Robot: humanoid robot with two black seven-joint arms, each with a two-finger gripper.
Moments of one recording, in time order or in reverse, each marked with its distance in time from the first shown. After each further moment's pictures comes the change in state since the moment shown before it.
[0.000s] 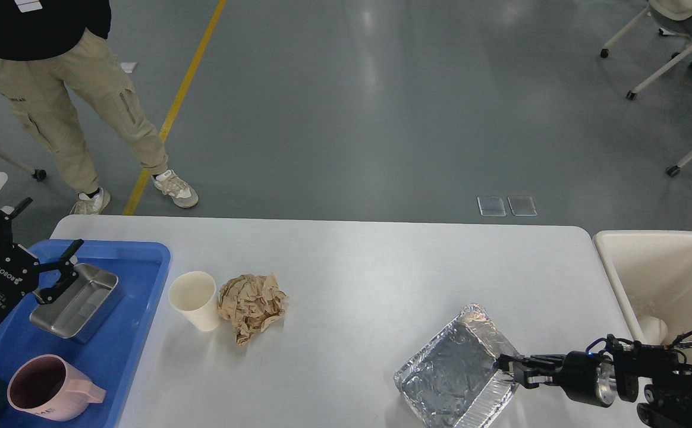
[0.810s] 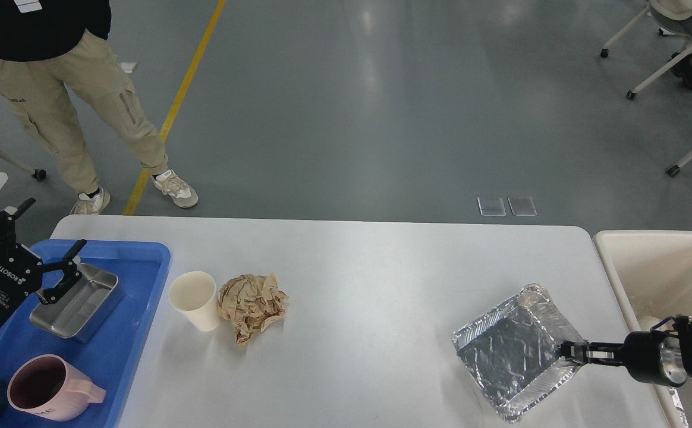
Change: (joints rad) left arm -0.002 -0.009 0.000 0.000 0.000 0.000 0.000; right arm 0.111 -0.177 -0.071 0.008 0.150 0.267 -0.044
